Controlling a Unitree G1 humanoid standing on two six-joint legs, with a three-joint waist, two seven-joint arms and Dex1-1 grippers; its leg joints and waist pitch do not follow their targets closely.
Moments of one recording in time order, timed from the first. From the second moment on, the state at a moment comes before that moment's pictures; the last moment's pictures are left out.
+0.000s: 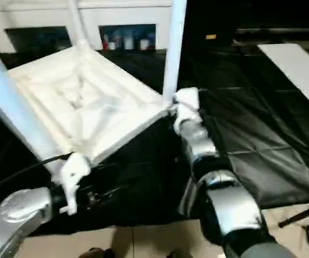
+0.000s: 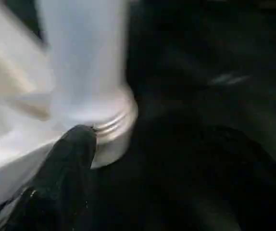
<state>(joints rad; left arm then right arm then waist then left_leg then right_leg) 0.07 0.44 -0.17 -0.38 -0.29 0.38 -0.72 -0.93 -0.11 -0.05 1.16 0.04 -0.04 -0.10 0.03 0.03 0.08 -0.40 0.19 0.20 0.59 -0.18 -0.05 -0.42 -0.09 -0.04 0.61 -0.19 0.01</state>
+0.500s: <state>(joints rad) 0.37 0.55 0.15 -0.23 -0.54 0.15 -1.07 -0.63 -0.13 -0.05 0.81 0.19 -0.20 0.38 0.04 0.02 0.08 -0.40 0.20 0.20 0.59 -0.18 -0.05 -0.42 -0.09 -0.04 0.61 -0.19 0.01</state>
